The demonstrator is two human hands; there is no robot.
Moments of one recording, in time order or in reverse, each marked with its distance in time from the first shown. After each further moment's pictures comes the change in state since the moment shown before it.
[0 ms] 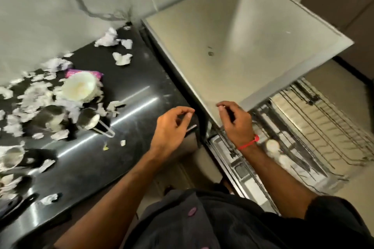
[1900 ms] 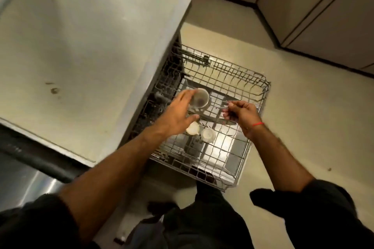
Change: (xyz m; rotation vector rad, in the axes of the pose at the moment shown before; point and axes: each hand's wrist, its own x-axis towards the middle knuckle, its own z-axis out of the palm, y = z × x) left_hand 0.077 0.122 0.337 0.379 -0.979 0.347; right_hand -0.059 0.213 -0.285 0.677 0.486 0.994
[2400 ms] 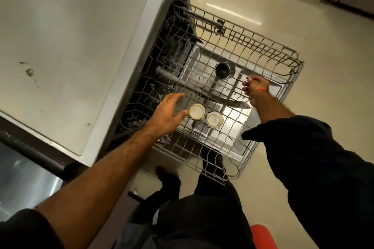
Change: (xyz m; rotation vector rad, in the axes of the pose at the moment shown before) left_hand 0.015 -0.059 0.039 0.009 -0.018 -0.381; right_hand 0.185 0.062 -0.032 -0.150 0.402 0.295
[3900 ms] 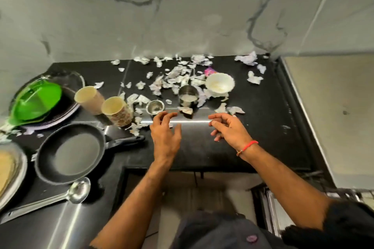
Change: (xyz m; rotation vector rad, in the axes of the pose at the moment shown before) left_hand -0.533 -0.430 -0.030 -0.444 1.630 -0.556; right_hand -0.696 0.303 0.313 -0.858 -1.455 -0.865
